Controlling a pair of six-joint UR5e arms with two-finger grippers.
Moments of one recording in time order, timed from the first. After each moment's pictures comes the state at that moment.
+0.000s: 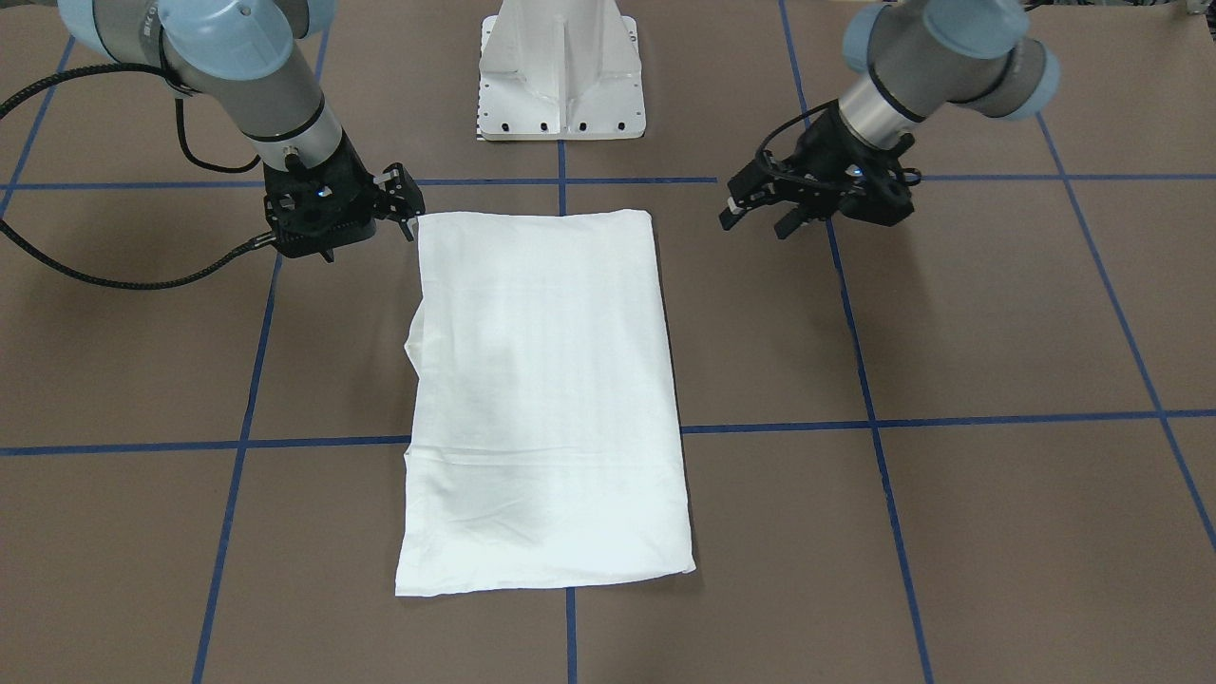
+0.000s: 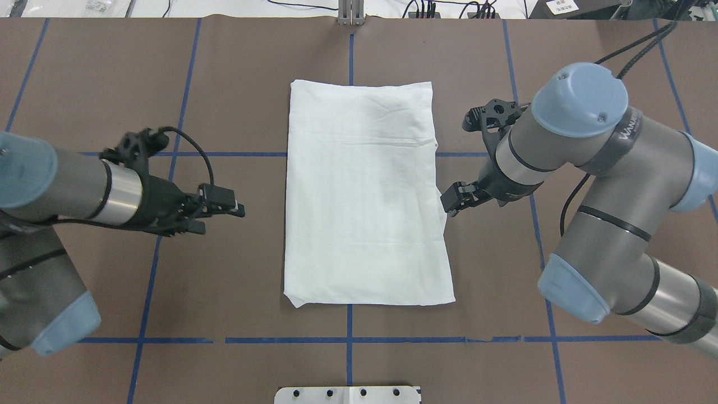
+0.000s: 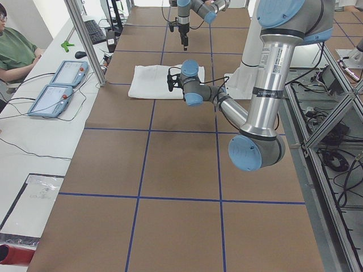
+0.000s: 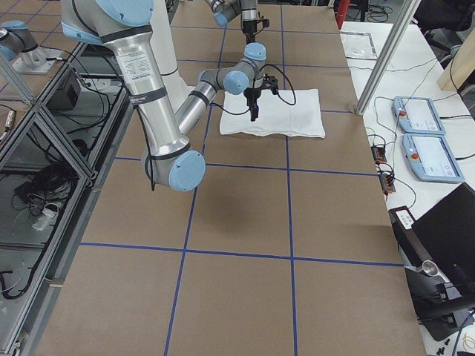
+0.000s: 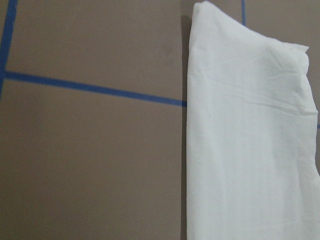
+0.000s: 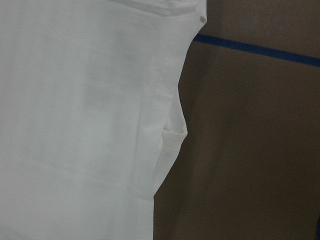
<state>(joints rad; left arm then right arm) -0.59 -1.77 -1.92 -2.26 -2.04 -1.60 0.68 -1.18 2.01 -1.68 2.08 0.87</state>
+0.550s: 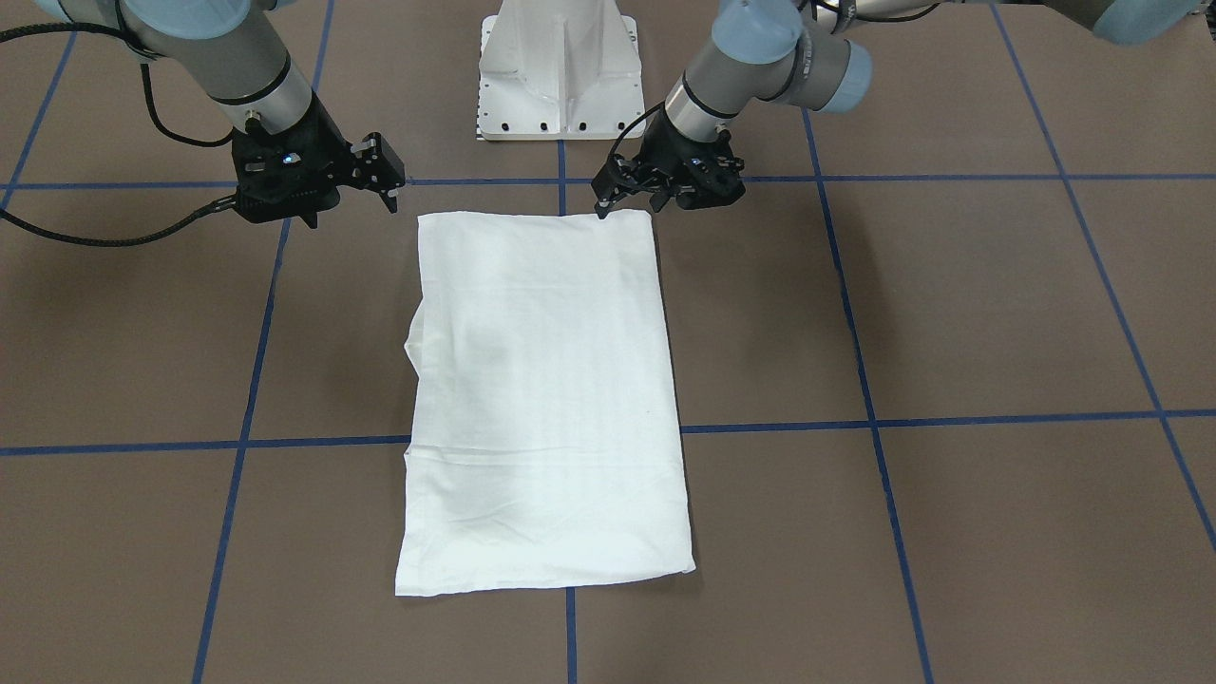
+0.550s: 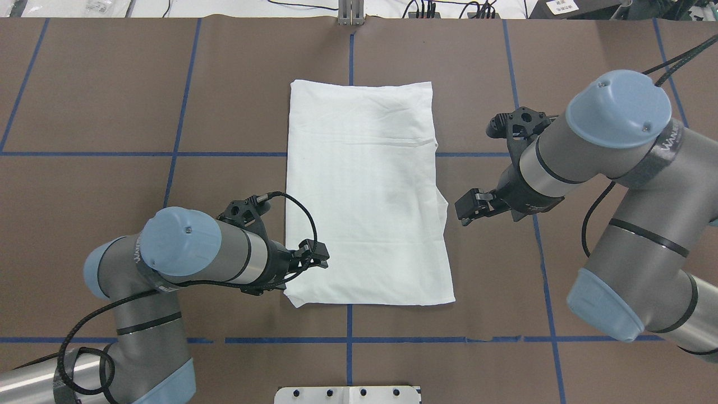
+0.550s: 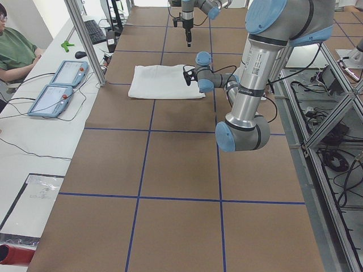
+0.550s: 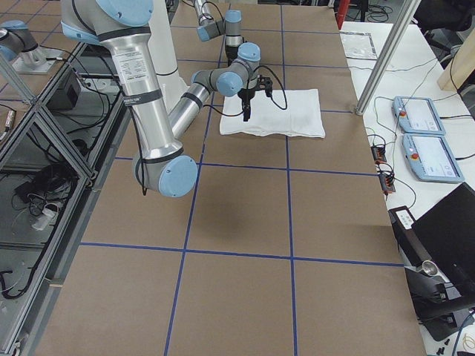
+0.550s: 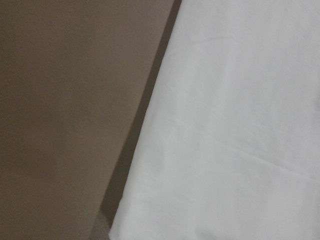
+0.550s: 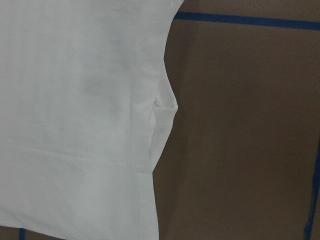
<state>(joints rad) -0.37 -2.01 -1.81 -2.03 -1.85 -1.79 0.68 -1.24 2.08 -1.67 2.11 0.98</state>
